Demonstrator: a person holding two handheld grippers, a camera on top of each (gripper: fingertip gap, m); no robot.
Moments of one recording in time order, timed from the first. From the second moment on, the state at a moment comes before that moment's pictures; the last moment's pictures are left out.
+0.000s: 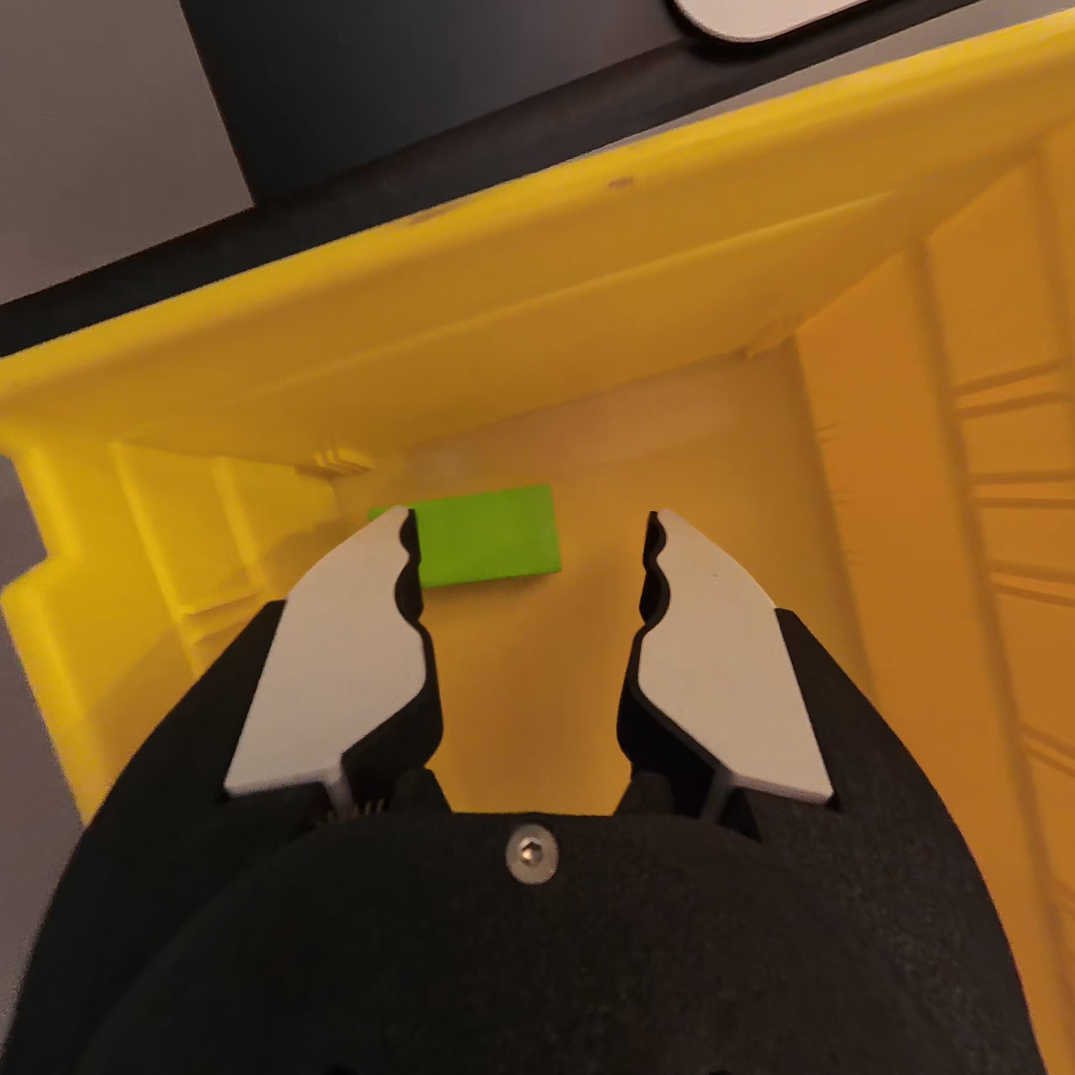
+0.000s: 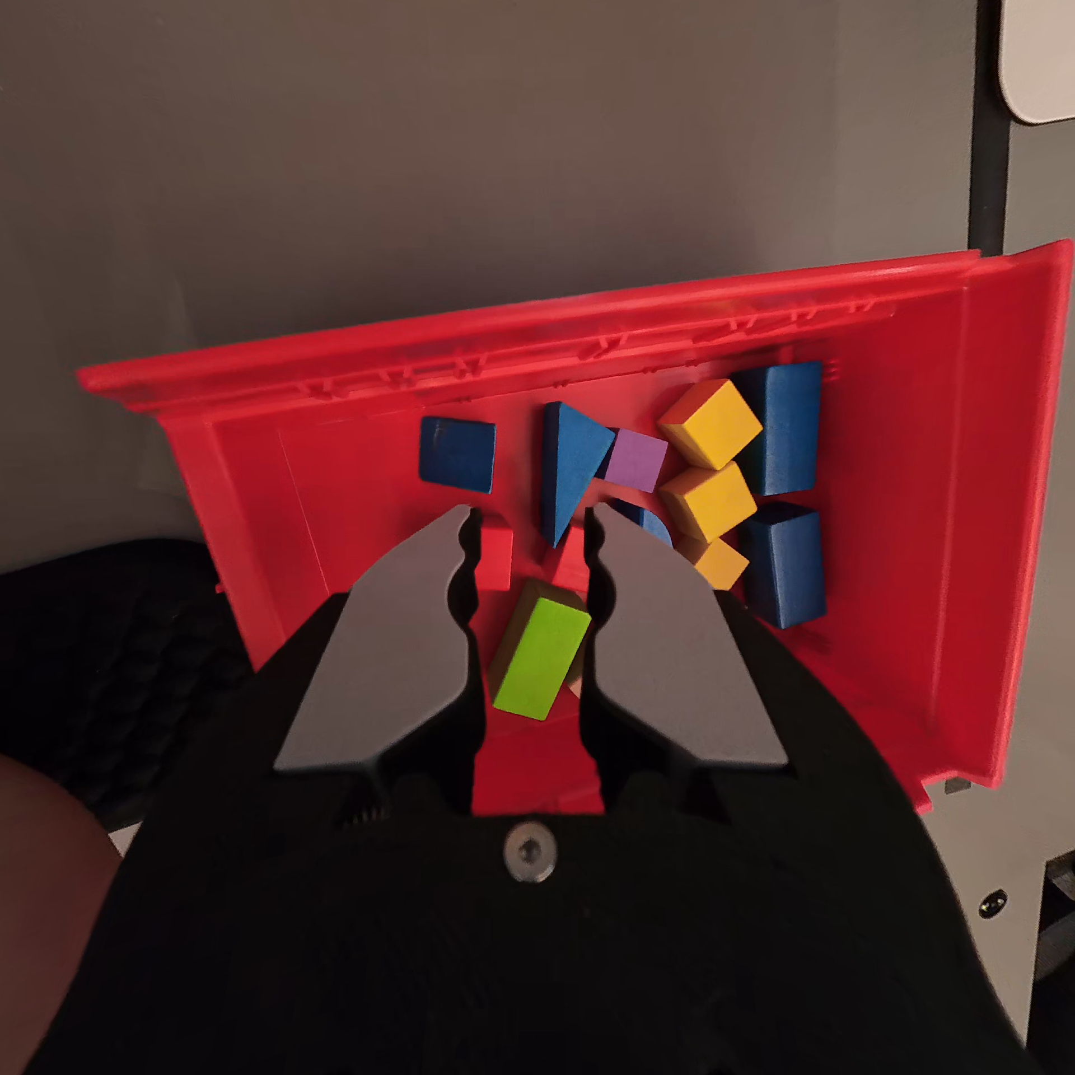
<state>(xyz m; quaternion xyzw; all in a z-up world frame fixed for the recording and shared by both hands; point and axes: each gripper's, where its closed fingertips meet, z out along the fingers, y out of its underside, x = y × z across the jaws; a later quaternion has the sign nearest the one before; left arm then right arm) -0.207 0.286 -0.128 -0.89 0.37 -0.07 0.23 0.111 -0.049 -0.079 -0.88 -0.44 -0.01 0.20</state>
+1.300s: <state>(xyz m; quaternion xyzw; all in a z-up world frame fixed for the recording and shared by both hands) -0.133 0.114 0.022 -0.66 0.58 -0.44 0.18 -0.003 0.025 0.012 -0.71 -0.51 -0.10 0.47</state>
